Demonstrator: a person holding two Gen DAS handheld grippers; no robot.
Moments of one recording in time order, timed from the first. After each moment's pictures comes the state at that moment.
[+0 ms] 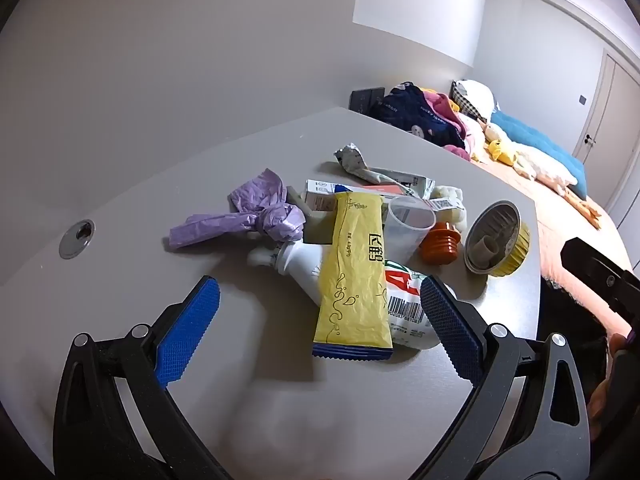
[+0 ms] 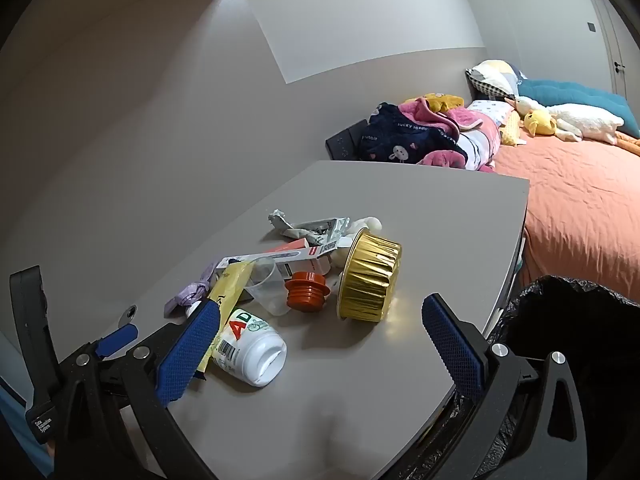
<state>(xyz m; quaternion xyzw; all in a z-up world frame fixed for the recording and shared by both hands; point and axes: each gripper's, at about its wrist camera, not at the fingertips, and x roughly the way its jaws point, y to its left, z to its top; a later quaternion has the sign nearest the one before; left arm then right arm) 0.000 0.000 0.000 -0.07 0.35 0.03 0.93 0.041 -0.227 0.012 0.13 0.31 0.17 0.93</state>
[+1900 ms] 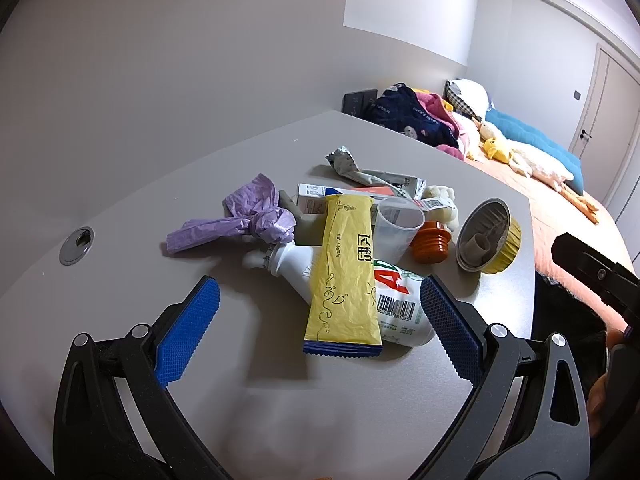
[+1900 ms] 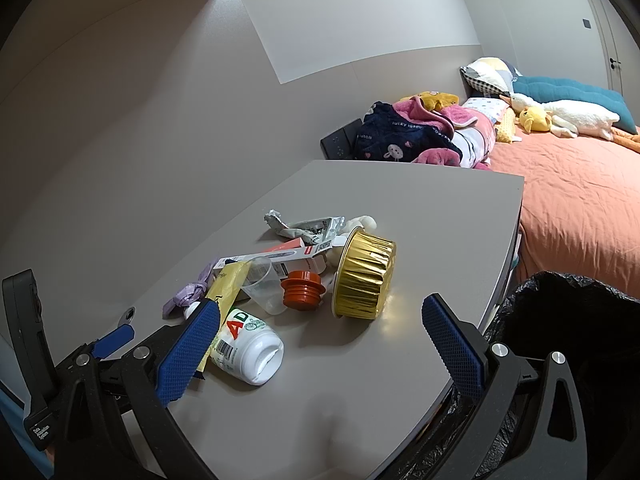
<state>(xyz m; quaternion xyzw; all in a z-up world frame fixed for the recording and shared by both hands) -0.005 -0.009 0.006 -0.05 0.35 0.03 0.94 0.037 -0.233 0.010 0.13 0.32 0.17 0.92</state>
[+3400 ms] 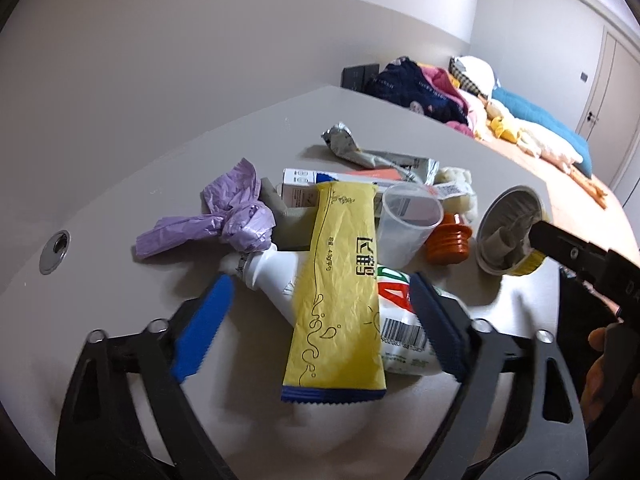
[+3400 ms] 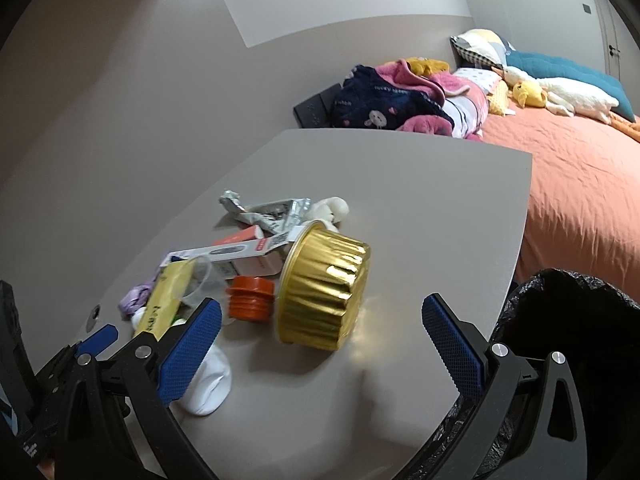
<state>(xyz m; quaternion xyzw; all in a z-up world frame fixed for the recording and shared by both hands) 0.044 -0.016 -0.020 -0.03 0.39 0.03 0.92 0.101 -0.234 -0.024 0.12 0.38 0.14 0.91</state>
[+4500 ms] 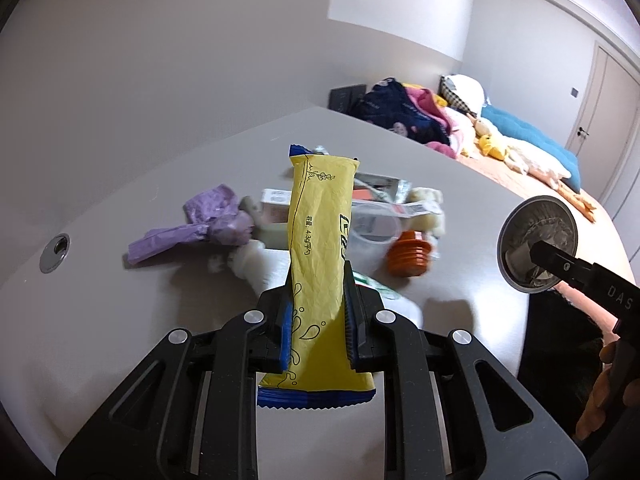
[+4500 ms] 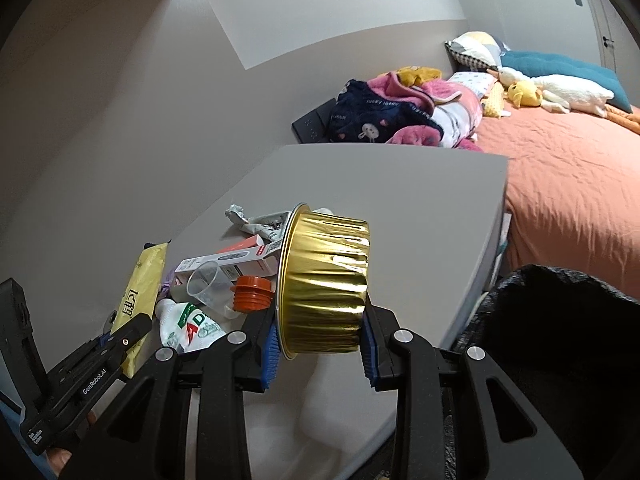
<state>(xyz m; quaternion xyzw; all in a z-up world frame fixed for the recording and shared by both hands) 0.020 -0.035 0.003 -0.05 0.35 0.01 0.93 0.071 -0.270 -0.004 0.15 0.36 0.15 0.91</state>
